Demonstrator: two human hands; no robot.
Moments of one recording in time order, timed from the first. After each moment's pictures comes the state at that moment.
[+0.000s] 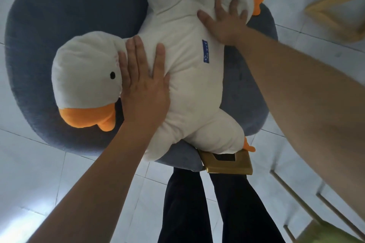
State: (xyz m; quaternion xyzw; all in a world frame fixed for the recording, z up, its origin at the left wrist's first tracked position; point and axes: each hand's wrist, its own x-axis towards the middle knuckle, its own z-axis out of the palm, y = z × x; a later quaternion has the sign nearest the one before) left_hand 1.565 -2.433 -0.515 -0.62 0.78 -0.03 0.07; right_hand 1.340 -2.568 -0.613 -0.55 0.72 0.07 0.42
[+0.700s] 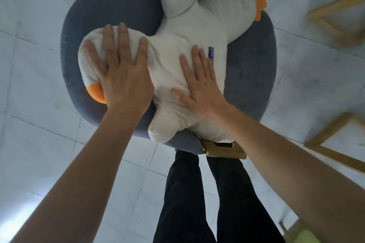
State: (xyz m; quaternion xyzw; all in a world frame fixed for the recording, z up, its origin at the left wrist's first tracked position) left_hand 1.602 -2.440 -0.444 -0.66 0.74 -0.03 0.11; right_hand 1.421 -2.403 -0.551 -0.76 0.57 -0.10 0.30
